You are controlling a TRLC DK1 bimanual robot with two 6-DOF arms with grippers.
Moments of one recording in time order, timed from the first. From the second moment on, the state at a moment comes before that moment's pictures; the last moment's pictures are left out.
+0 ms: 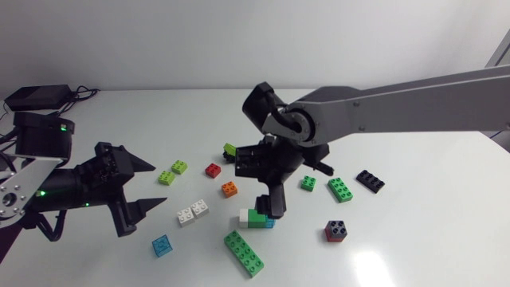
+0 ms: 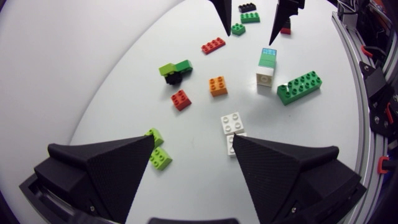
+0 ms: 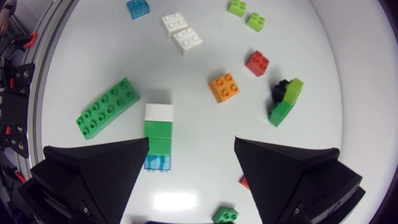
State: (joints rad) left arm -0.09 1.09 0.56 -0.28 0.41 0.97; right arm 0.71 1.80 1.29 -0.64 -0.12 -0.90
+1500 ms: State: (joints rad) left arm -0.27 1.21 0.57 -0.29 0.50 0.92; right arm 0.72 1.76 1.03 -0.42 -0.23 -0.77
